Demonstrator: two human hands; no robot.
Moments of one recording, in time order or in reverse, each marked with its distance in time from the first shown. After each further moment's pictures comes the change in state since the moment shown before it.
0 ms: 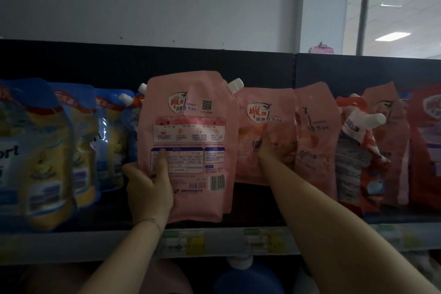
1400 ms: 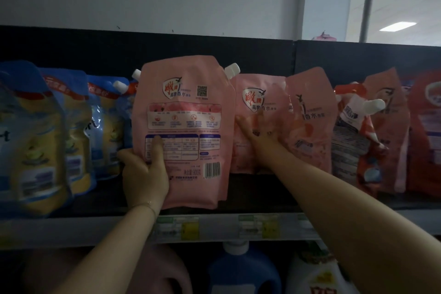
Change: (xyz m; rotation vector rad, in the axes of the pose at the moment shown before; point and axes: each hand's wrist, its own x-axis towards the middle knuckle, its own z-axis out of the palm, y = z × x) left_hand 0.001 -0.004 0.003 0.024 -0.019 0.048; right_hand 0.017 0.013 -0.025 -1.128 -0.420 -0.987
